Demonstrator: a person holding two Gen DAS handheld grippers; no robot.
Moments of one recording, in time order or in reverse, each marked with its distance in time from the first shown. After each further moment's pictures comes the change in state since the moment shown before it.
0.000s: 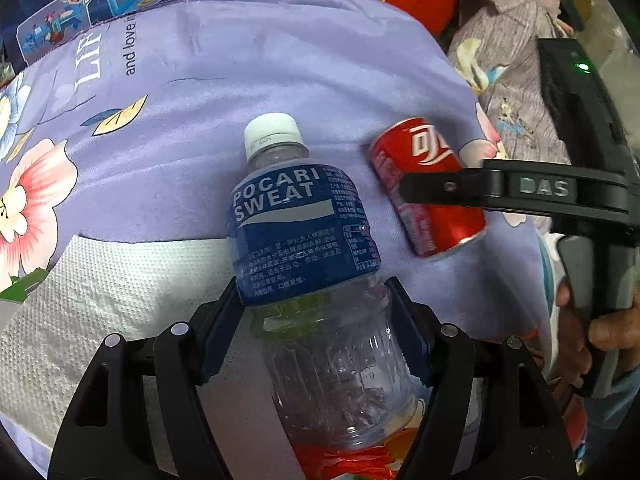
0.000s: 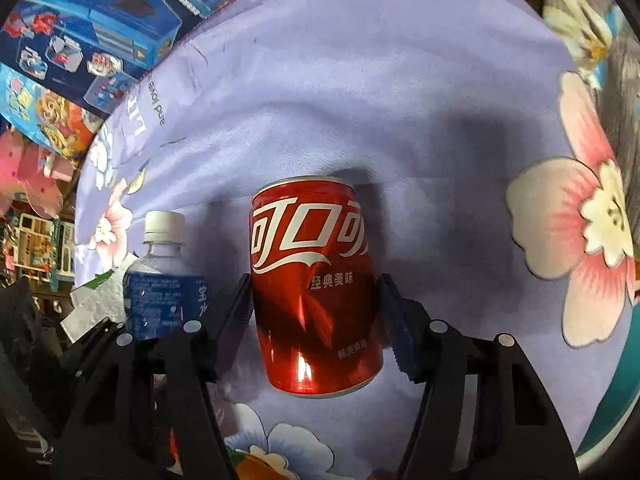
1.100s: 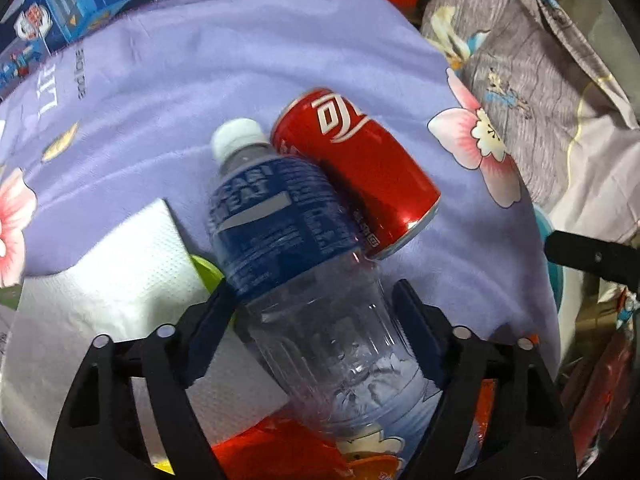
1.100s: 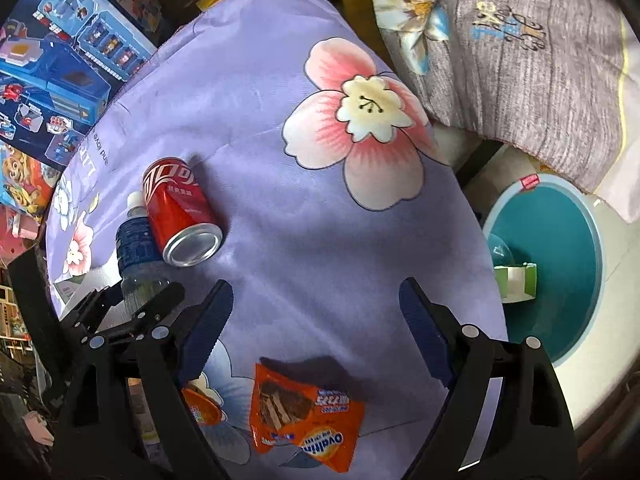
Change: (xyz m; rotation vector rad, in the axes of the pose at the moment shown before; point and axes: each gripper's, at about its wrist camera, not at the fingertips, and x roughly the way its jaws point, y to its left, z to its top) left arm 0.021 -0.056 -0.003 0.088 0.009 0.047; right arm -0.089 -0.075 -0.081 0.217 -0.099 -0.179
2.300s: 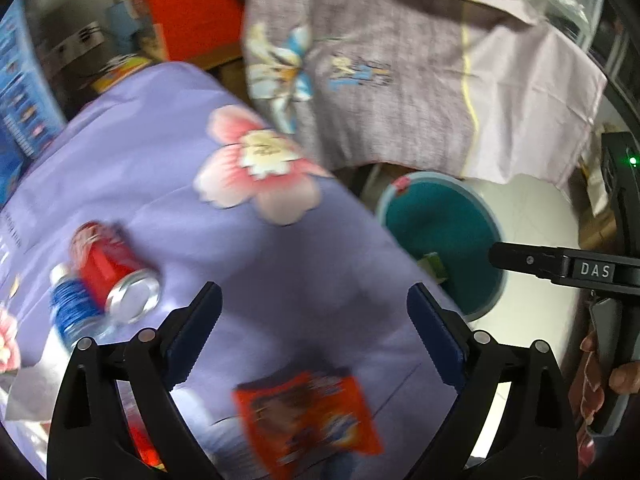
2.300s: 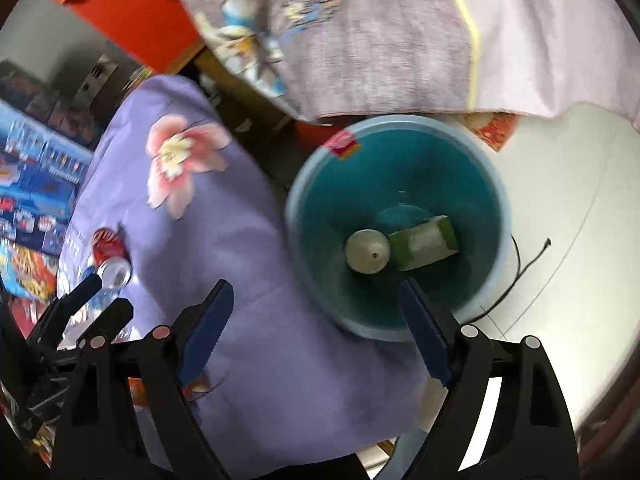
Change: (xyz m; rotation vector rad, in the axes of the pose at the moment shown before) left arm -0.028 -0.194 -0.010 0.339 -0.104 -0.039; right arm -0.061 -0.185 -0.078 0.296 -0.150 0.036
